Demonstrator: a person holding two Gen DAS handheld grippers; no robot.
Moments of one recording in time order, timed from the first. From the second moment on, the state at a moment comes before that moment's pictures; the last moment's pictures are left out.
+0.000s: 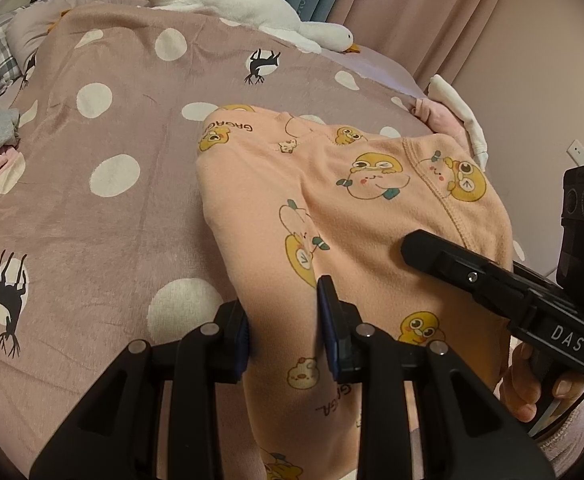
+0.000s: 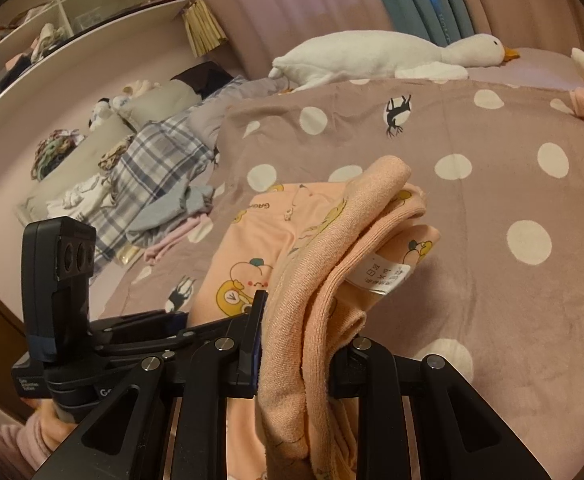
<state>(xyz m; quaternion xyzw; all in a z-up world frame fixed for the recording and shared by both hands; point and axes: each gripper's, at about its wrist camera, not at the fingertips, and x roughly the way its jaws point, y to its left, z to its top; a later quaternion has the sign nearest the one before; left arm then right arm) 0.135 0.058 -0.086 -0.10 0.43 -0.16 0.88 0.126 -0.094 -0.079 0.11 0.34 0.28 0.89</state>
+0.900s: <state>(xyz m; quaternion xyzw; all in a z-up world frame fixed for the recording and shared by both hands) 0.177 0.046 -0.139 -0.08 0.48 -0.14 0.86 0.170 -0.100 -0.126 0.12 0.39 0.26 0.88</state>
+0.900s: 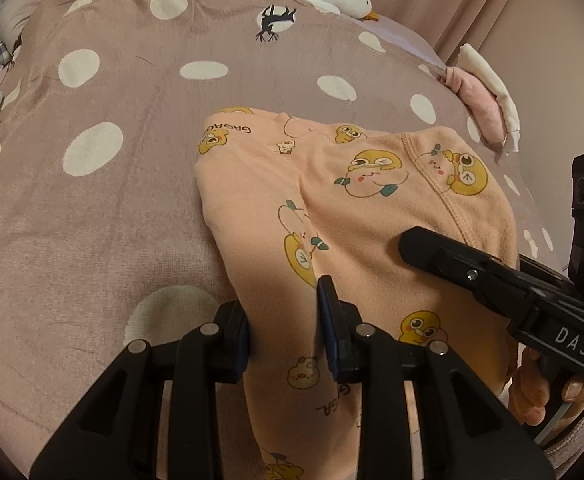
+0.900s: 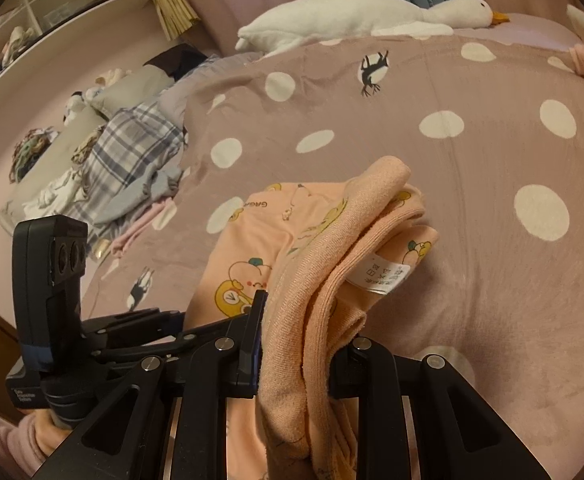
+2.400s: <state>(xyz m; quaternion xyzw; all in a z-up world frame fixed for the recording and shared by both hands) 0.175 0.055 -0.158 -0.06 0.50 -0.10 0.86 0.177 -0.147 -0.160 0.20 0.45 0.17 0.85</state>
